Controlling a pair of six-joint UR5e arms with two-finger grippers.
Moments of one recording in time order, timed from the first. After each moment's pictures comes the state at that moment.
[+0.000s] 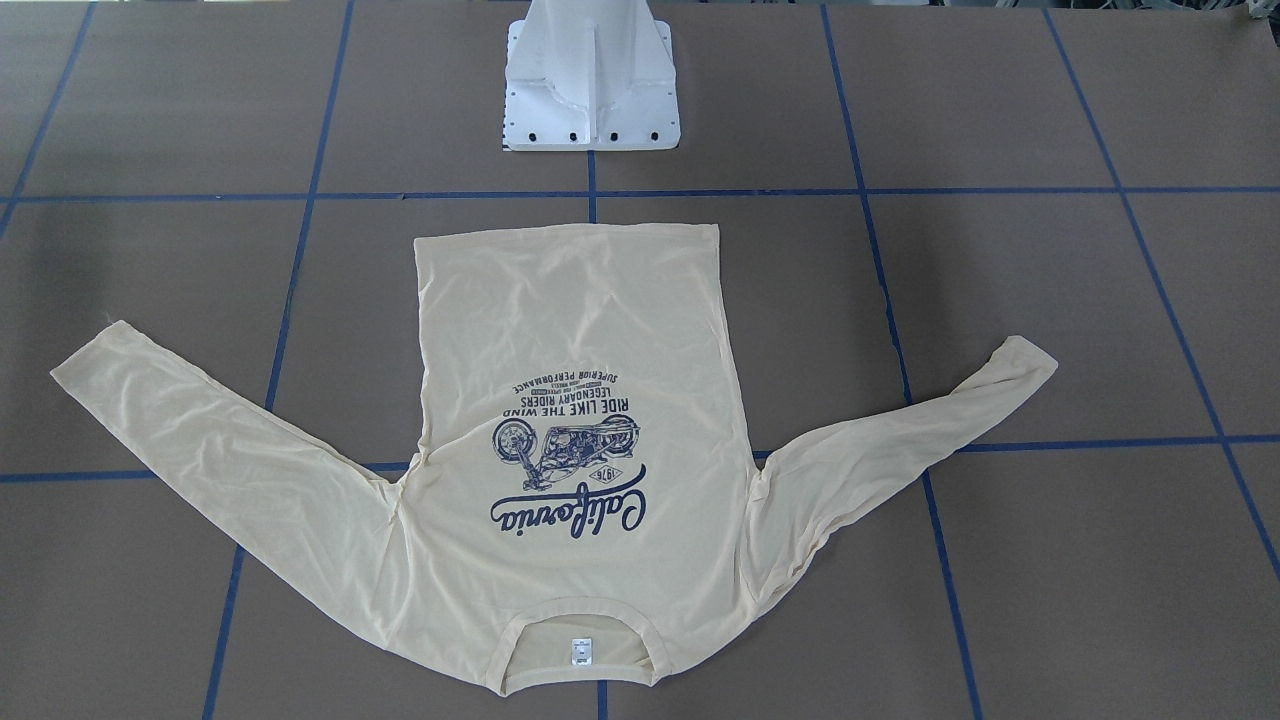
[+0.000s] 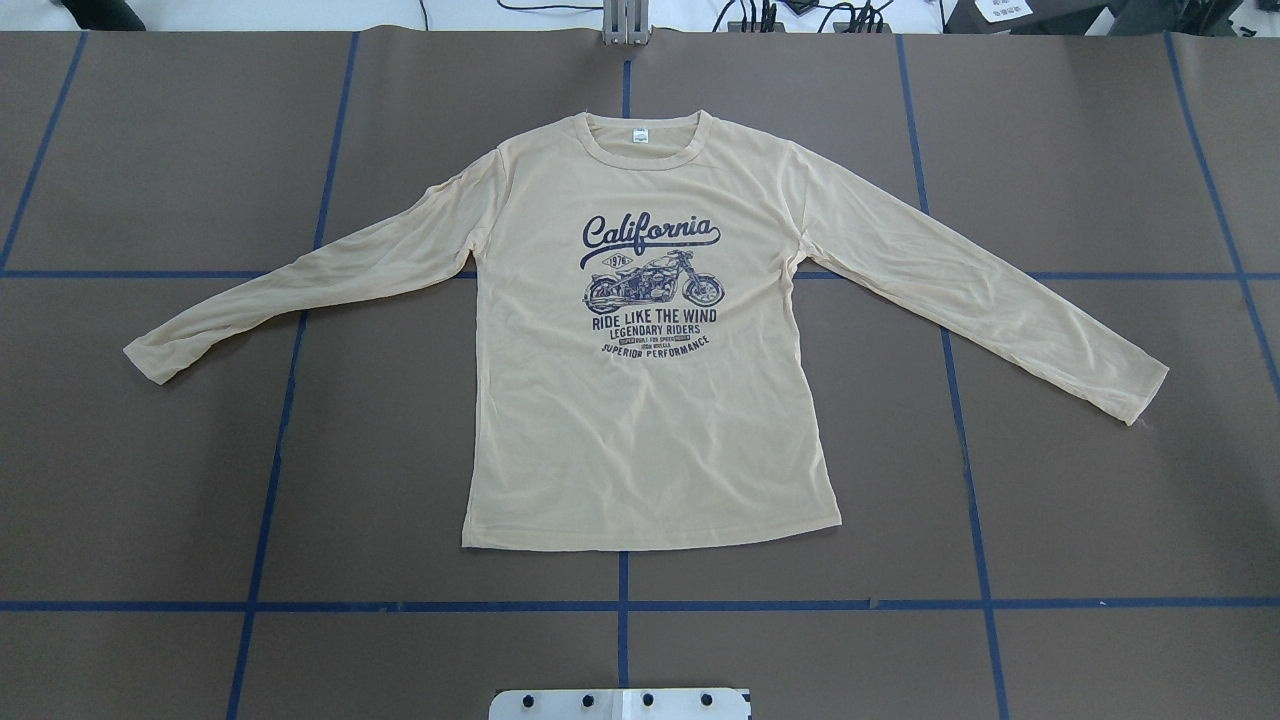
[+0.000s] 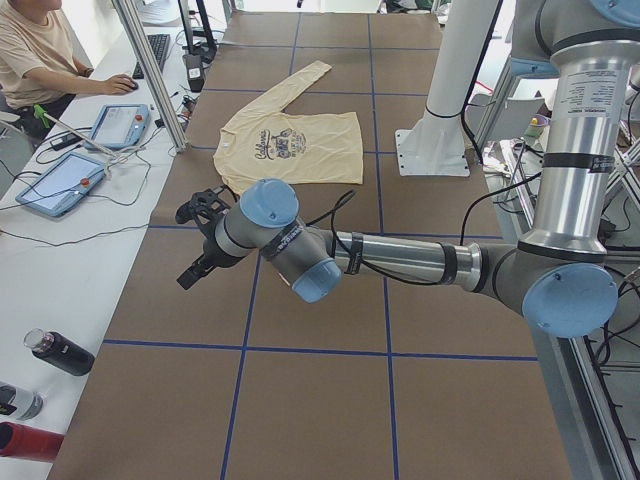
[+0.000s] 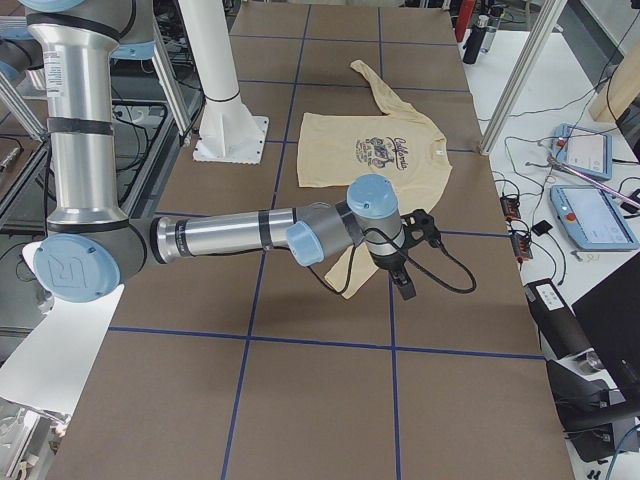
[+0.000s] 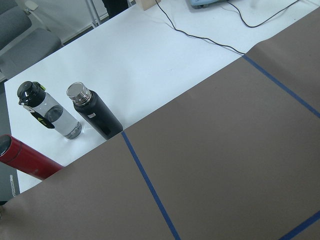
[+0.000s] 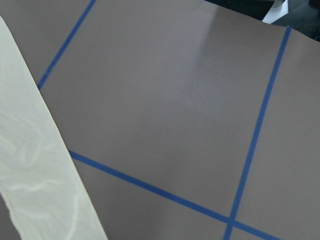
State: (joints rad) left arm -1.61 -1.64 -1.59 -2.37 -2.29 -0.04; right arm 1.43 -1.57 1.73 -1.16 2.30 0.13
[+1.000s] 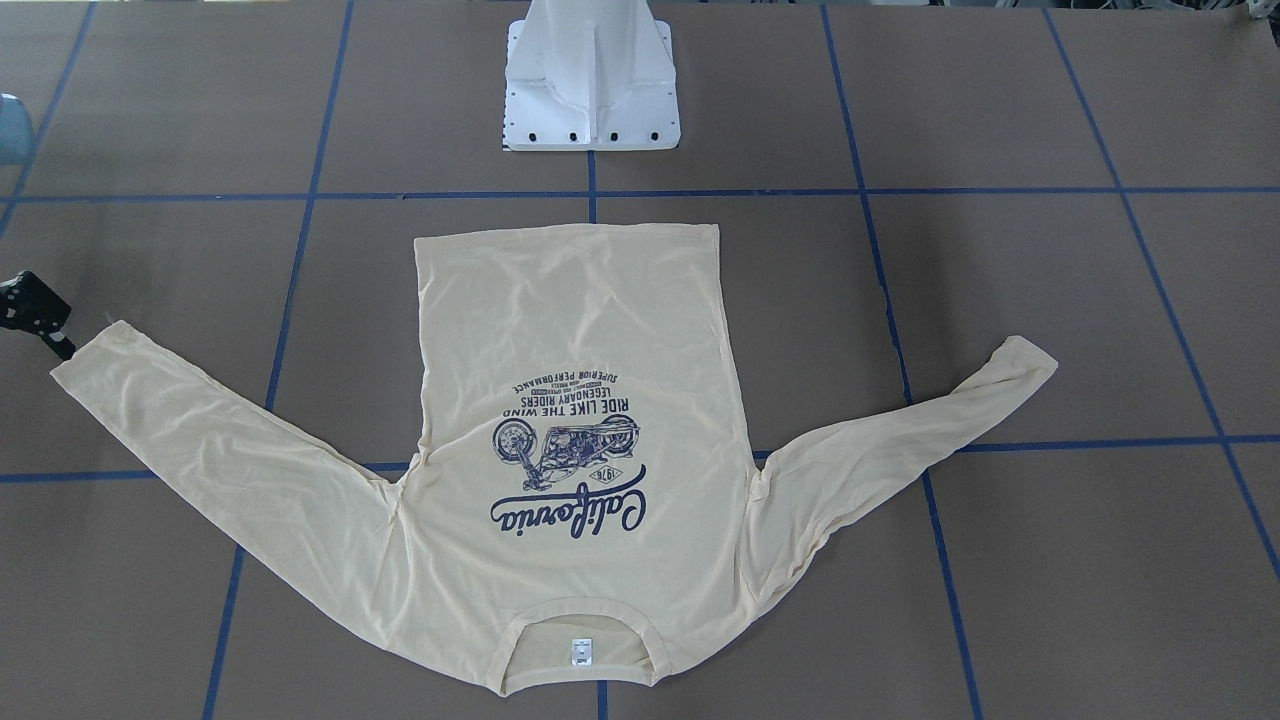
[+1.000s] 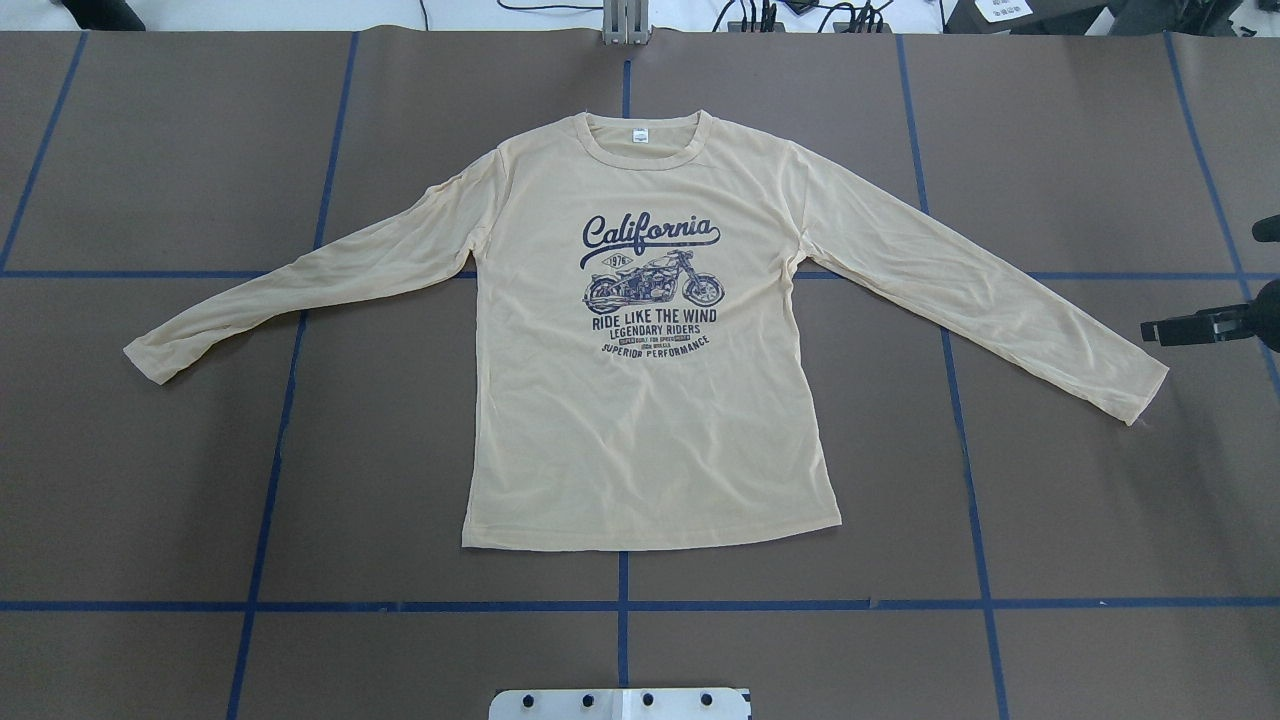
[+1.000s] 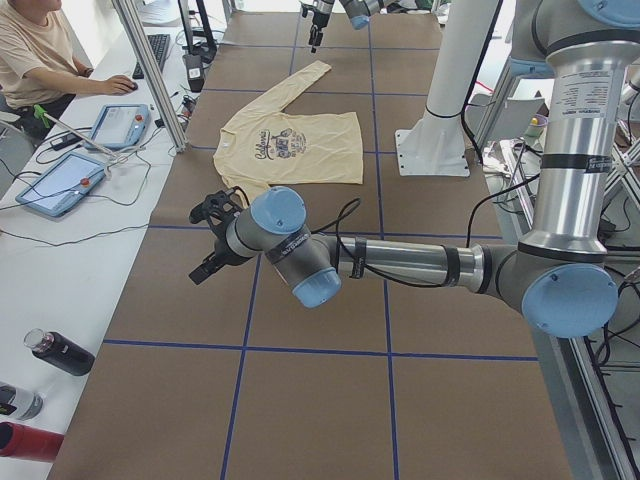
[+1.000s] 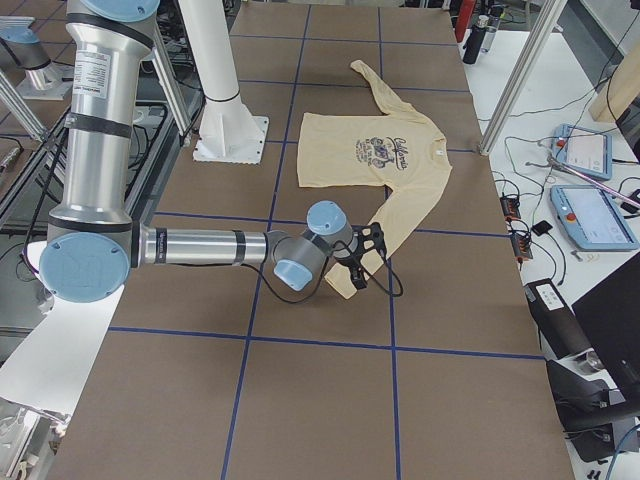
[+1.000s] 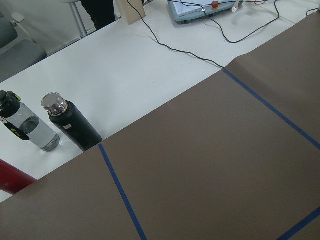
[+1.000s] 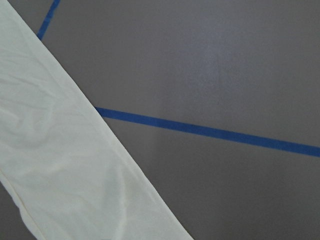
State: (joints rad) left arm -1.56 -1.62 -1.58 -2.45 -2.28 -0.07; right arm 1.06 -1.72 1.56 -0.57 2.08 0.69
